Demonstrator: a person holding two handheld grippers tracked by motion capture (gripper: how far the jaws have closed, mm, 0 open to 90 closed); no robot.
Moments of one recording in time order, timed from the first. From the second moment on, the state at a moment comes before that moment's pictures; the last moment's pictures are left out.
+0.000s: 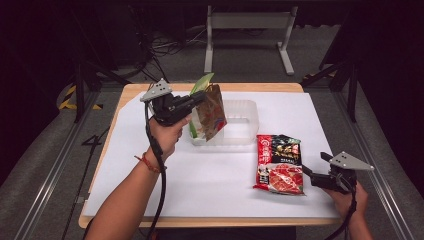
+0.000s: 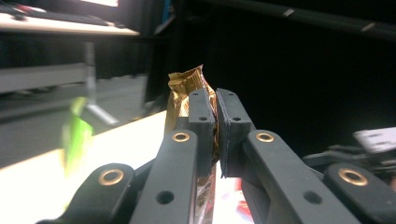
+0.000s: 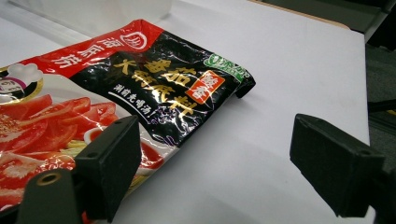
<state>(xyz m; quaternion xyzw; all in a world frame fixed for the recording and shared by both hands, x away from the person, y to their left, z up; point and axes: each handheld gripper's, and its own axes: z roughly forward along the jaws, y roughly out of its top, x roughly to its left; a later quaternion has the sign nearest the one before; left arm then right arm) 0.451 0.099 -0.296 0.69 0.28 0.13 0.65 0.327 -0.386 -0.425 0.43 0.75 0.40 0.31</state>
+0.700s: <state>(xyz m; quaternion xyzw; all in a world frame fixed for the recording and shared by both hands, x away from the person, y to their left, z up) 0.472 0.097 -0.303 0.67 0.35 0.16 0.63 0.328 -0.385 -0.426 0.42 0.76 0.39 0.30</state>
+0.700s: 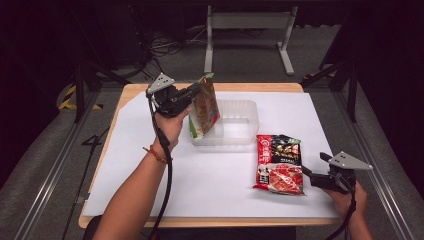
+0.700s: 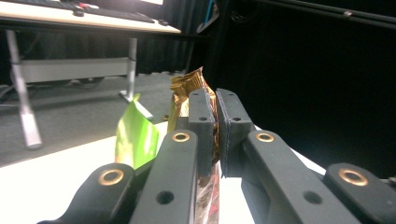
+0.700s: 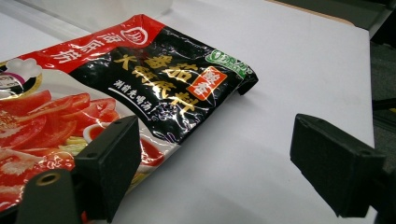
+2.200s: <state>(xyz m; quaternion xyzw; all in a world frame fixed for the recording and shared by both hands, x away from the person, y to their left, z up) 0.471 0.077 -0.309 0.65 0.39 0.23 0.61 0.330 -0.383 -0.430 0.43 0.77 0.38 0.29</state>
